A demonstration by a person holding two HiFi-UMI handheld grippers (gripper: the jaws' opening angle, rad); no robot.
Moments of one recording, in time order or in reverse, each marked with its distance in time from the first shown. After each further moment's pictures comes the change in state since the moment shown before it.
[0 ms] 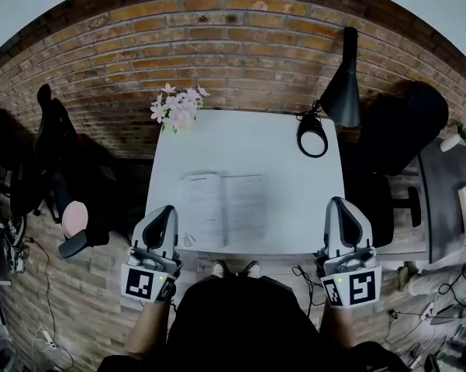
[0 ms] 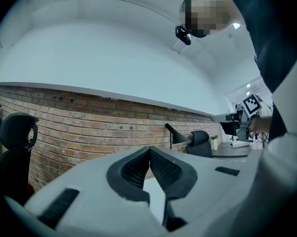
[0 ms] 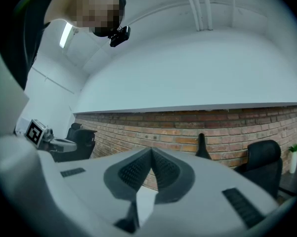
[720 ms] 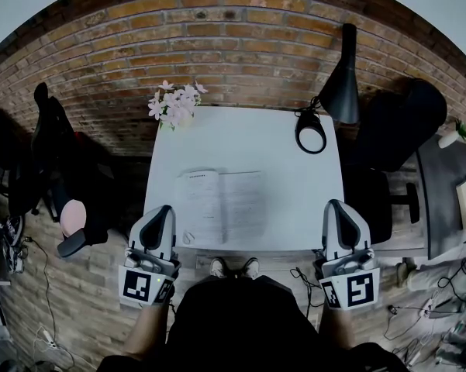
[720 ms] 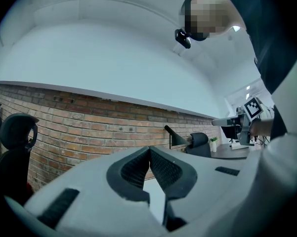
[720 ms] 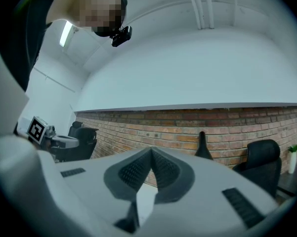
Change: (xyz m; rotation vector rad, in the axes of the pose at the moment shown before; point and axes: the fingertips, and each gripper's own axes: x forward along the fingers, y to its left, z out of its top) left arm -0.002 -0.002 0.022 -0.003 -0.083 -0.028; right arm -0.005 0.008 0.001 -0.009 0.008 0.004
